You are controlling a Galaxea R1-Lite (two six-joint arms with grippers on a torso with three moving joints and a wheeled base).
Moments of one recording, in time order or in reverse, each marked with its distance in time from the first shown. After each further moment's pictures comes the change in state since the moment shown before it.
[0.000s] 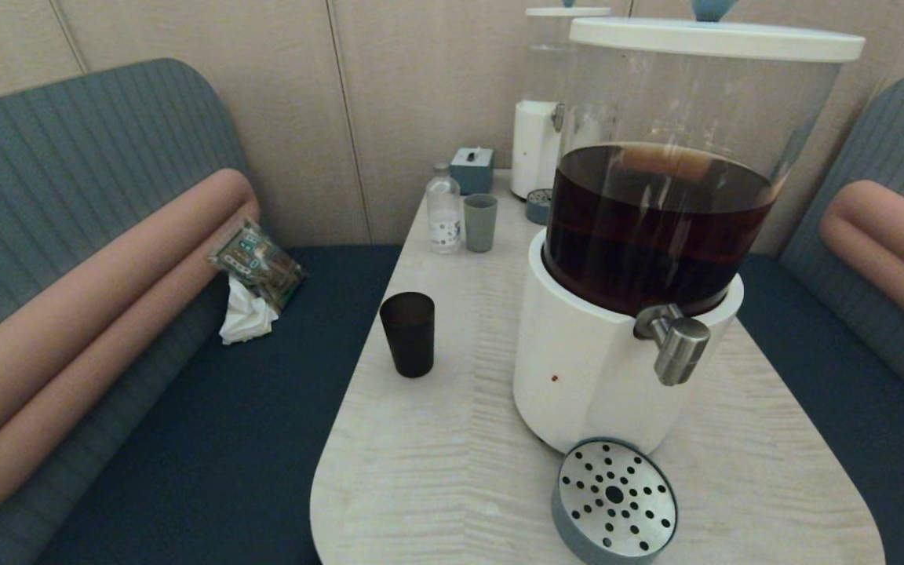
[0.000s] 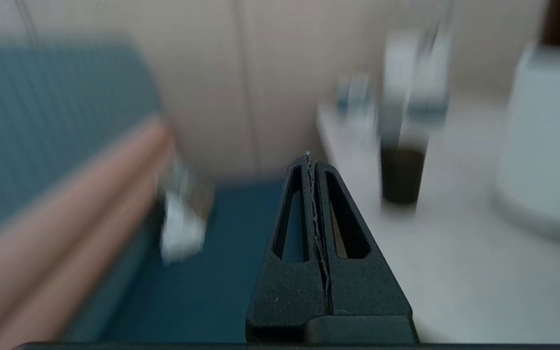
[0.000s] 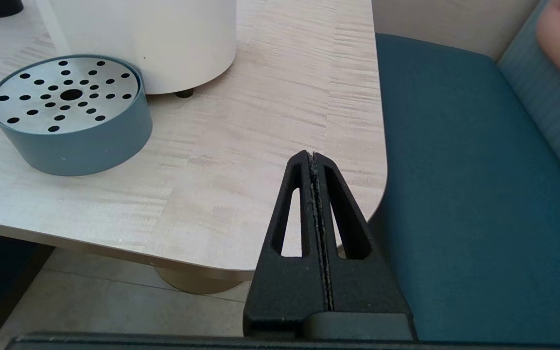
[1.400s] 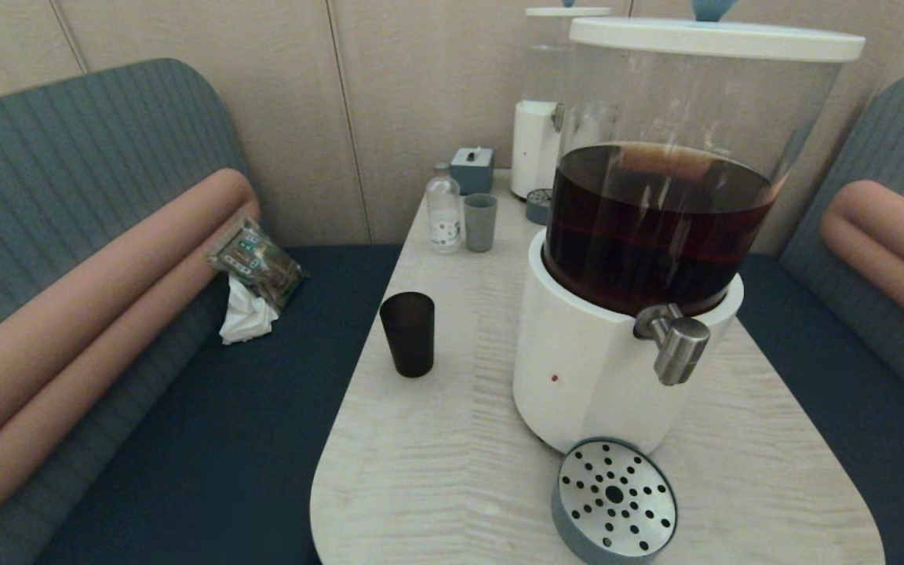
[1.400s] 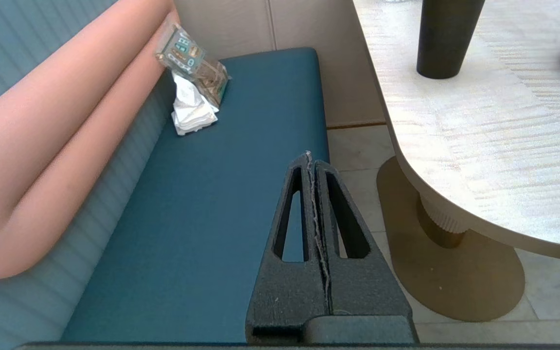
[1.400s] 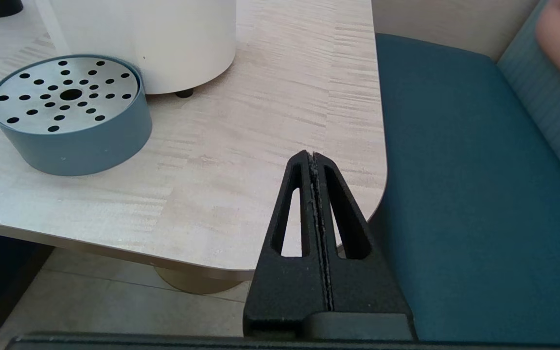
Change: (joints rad) left arm 0.000 0.000 0.000 0.294 0.062 0.044; right arm 0.000 0.000 0.000 0.000 0.000 0.000
